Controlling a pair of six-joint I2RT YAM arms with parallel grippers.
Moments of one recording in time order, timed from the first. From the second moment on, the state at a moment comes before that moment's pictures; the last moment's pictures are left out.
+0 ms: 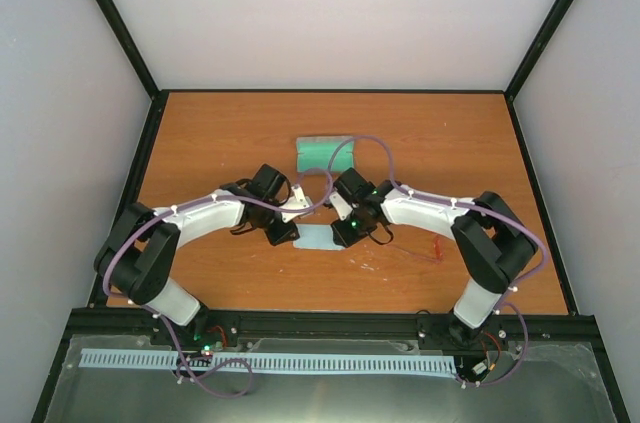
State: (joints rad) left arm -0.57 1.55 0.82 -0.49 0.35 0.43; right arm 0.77 1.72 1.01 -0.56 -0.27 0.16
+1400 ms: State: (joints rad) left arm -0.52 1.63 0.88 -0.42 0.35 0.37; right arm 0.69 1.81 1.06 -0.53 -0.23 0.17
